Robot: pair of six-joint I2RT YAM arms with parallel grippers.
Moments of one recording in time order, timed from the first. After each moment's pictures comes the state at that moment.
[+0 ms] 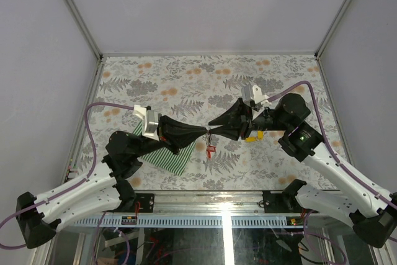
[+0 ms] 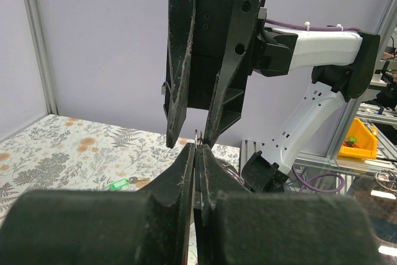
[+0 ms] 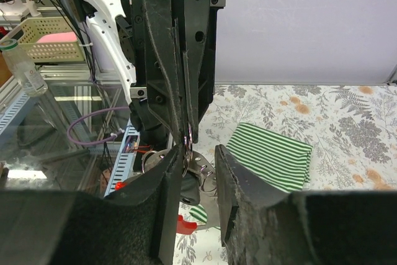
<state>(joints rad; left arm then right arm) -0.90 0.75 0.56 0.66 0.41 -0.30 0.71 0.94 0.94 0.15 -0.88 0.12</state>
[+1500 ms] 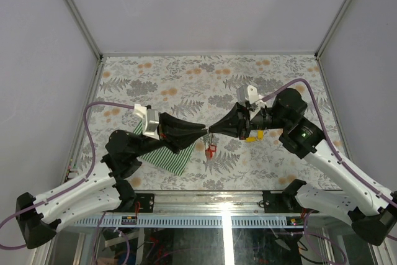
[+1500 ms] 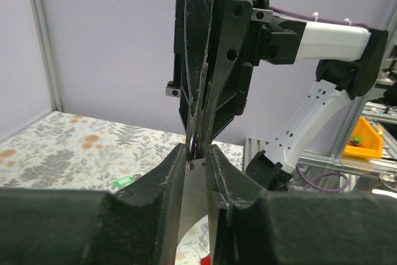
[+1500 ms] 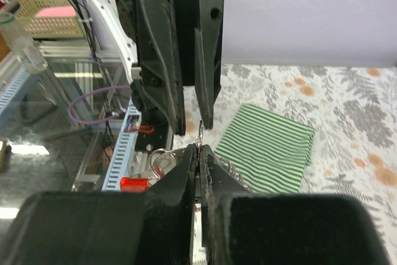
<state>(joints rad) -0.90 0.75 0.57 0.64 0.41 -0.30 0.71 0.97 1.00 0.01 -0.92 0.04</state>
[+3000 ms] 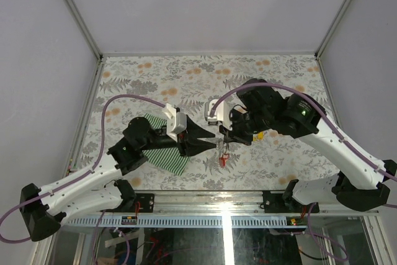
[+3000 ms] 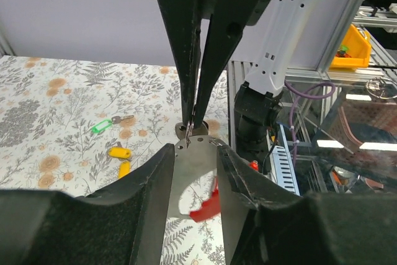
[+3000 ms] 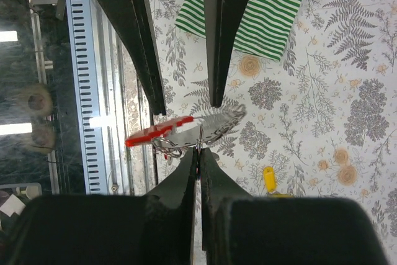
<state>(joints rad) -0.90 0.88 0.69 0.33 0.59 -0.13 0.97 1.29 1.68 -1.25 -0.34 -0.44</state>
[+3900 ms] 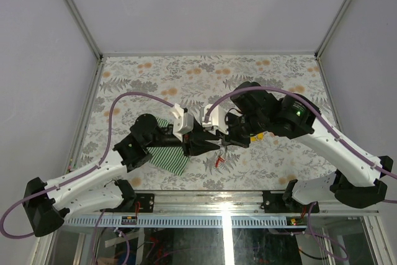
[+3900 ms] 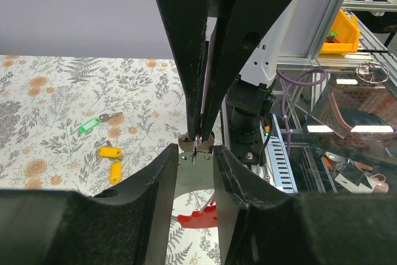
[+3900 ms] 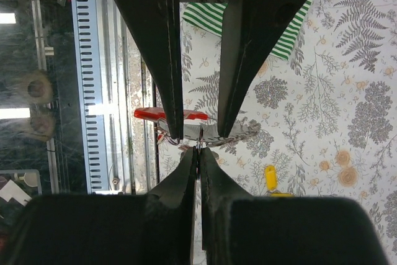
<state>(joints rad) -0.90 0.95 0.71 0.35 0.67 -0.10 1.03 1.32 1.72 -1.29 -0.31 -0.44</state>
